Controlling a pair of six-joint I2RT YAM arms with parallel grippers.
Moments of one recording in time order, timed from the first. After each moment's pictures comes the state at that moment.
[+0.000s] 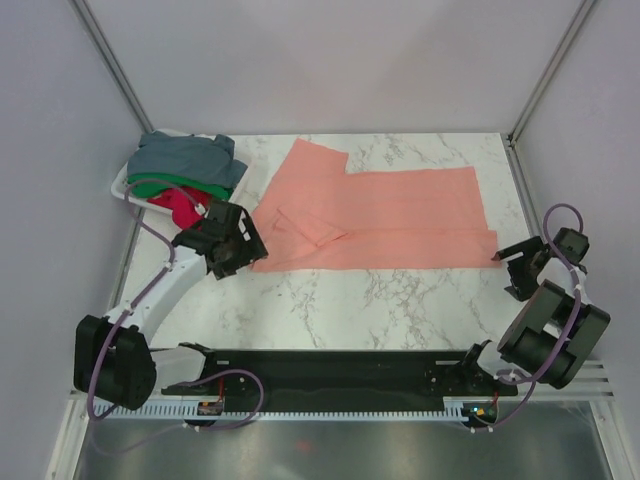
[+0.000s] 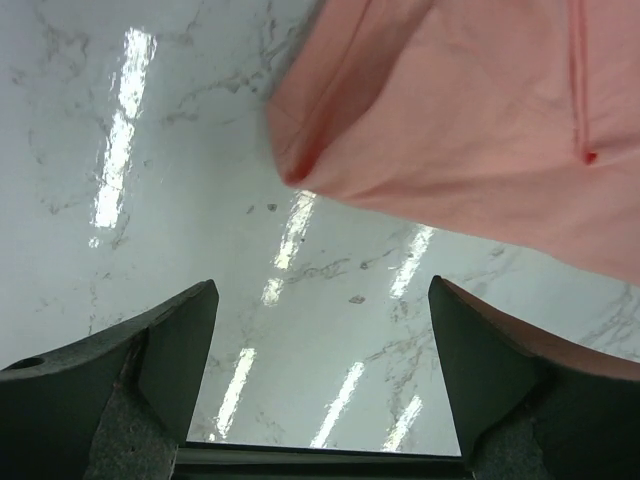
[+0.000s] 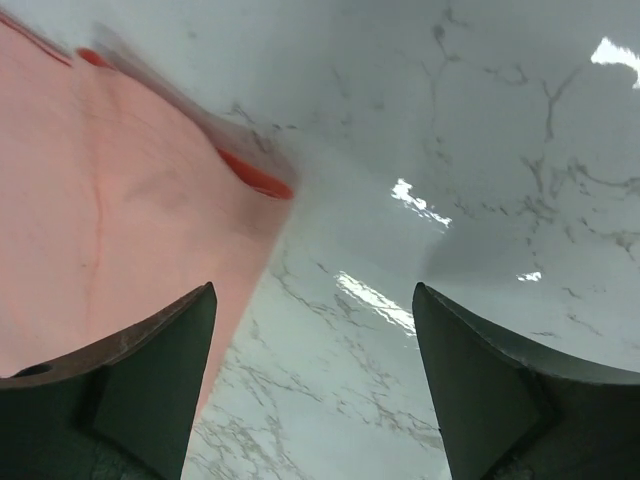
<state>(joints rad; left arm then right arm) -0.31 1.23 0.91 -0.71 -0.12 -0.71 -0.66 1.36 0.71 -0.40 -0.23 0.61</state>
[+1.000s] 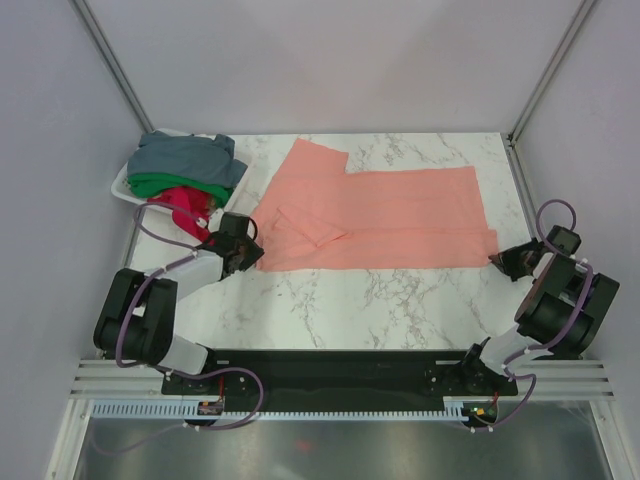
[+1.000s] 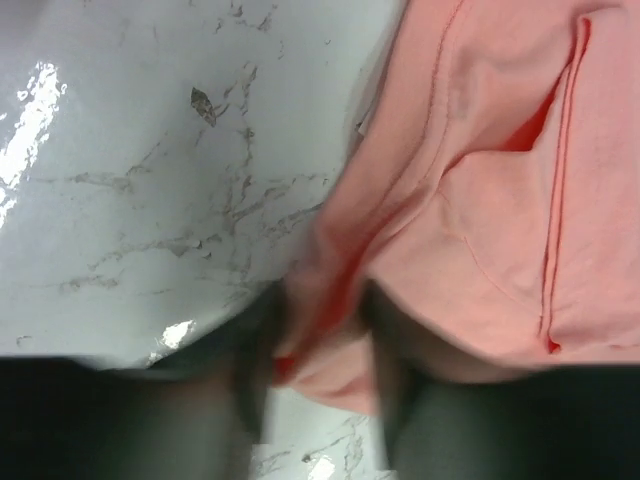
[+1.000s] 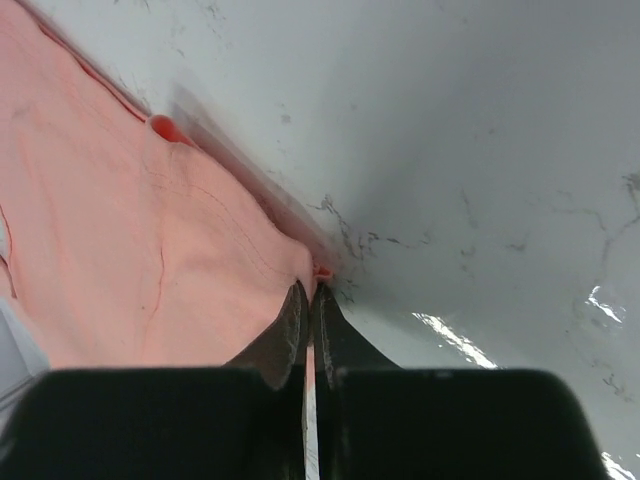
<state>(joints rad) -0.28 1.45 0.65 -0.09 -0.18 -0.94 -0.63 1.57 0.68 -0.08 -0.36 0.69</state>
